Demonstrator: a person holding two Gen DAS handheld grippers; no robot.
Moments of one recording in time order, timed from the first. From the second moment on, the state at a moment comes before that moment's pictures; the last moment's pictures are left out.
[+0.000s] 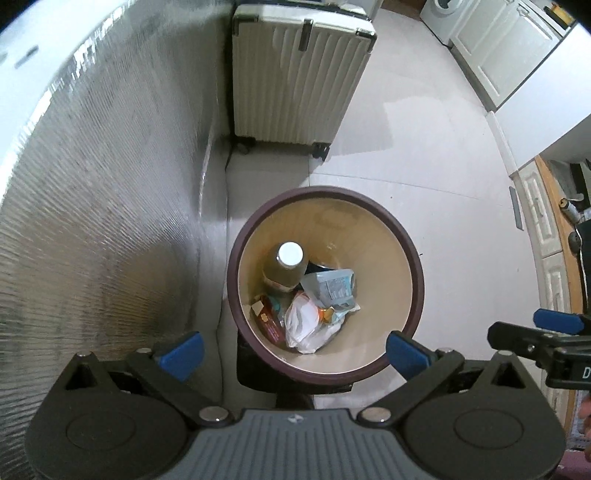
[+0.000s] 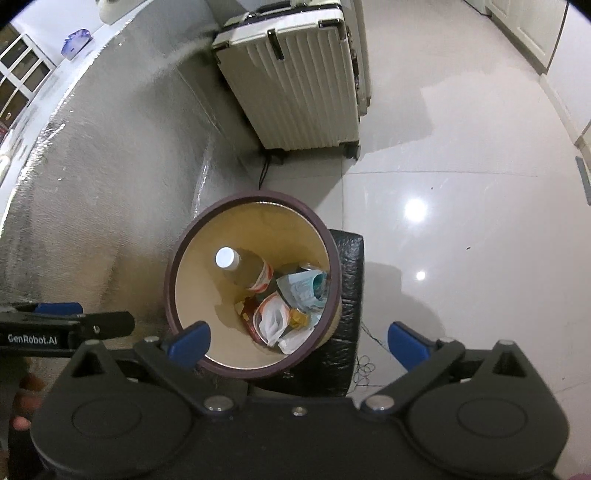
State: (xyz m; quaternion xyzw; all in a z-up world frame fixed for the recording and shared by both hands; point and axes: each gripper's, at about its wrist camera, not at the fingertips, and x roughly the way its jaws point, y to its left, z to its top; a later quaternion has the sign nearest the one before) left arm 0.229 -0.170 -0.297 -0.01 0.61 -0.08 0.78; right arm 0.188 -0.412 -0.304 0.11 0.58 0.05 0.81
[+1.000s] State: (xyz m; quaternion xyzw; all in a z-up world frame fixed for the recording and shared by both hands) left arm 0.197 -0.160 -0.165 0.01 0.52 -0.07 0.85; right arm 0.167 -0.425 -0.194 0.08 0.50 0.05 0.86
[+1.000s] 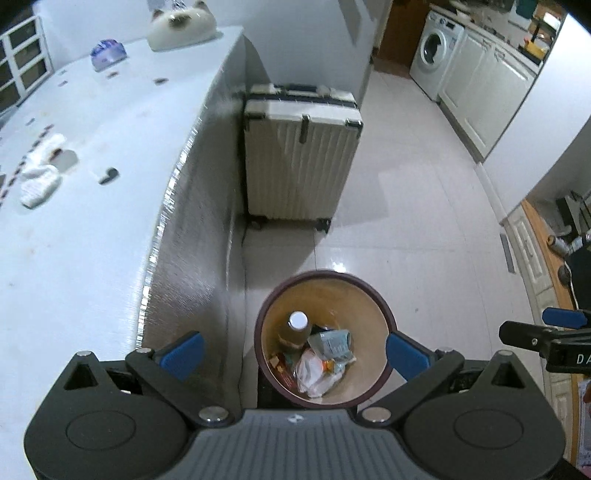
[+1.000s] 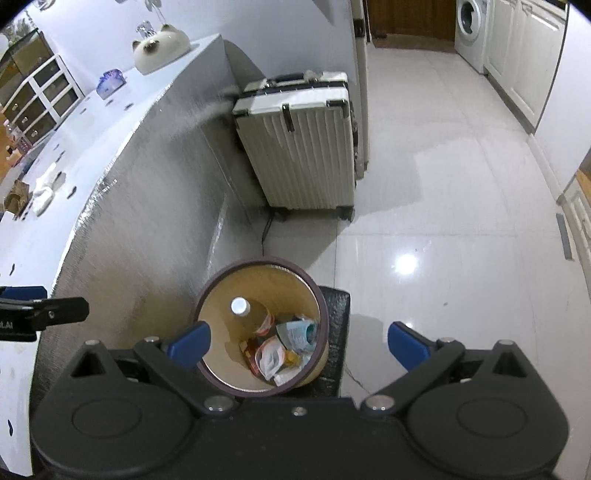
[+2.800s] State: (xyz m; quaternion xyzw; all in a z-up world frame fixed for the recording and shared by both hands) left arm 0.162 0.222 -0.026 -0.01 0.38 0.01 0.93; right arm 0.165 -0.043 -0.039 0.01 0.35 0.13 0.93
